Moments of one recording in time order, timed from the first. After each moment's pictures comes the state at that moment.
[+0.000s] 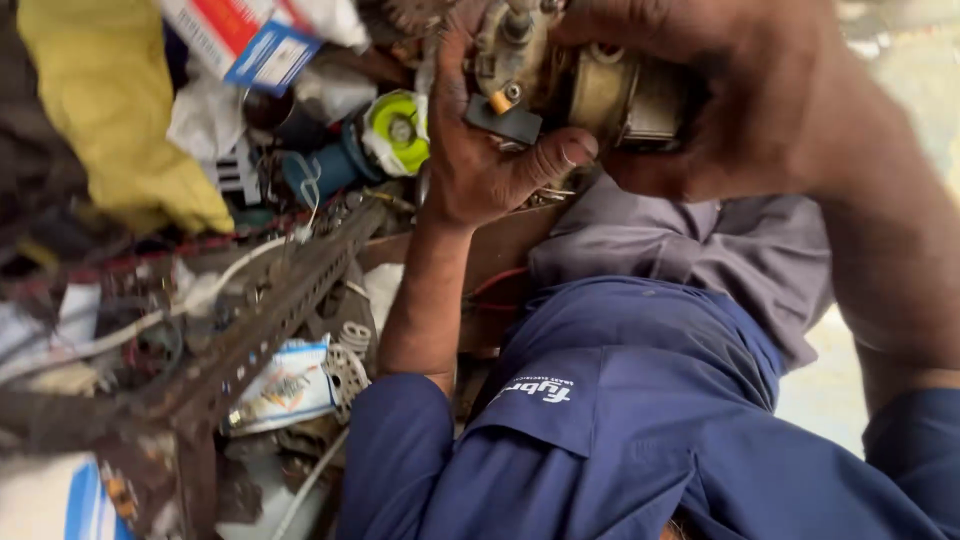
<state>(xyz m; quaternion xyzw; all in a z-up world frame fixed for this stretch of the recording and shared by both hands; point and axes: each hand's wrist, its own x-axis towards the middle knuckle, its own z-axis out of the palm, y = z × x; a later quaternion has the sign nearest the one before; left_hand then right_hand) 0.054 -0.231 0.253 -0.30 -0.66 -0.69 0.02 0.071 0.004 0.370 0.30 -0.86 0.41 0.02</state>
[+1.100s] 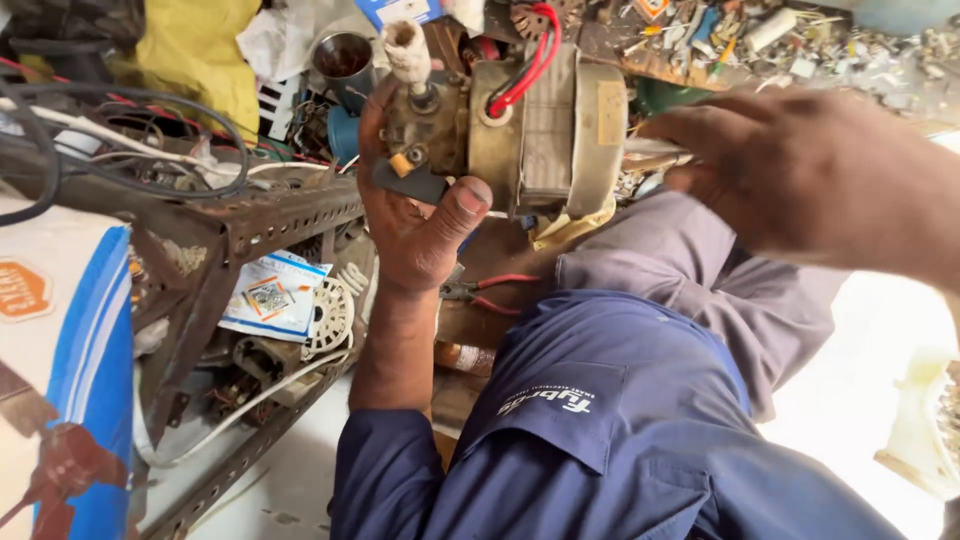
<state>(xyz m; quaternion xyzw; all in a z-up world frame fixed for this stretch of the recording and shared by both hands) 0.186 -0.334 0.314 -0.14 -0.55 -0.81 0.16 0.112 -0.042 0.419 0.45 -0.87 0.19 0.01</state>
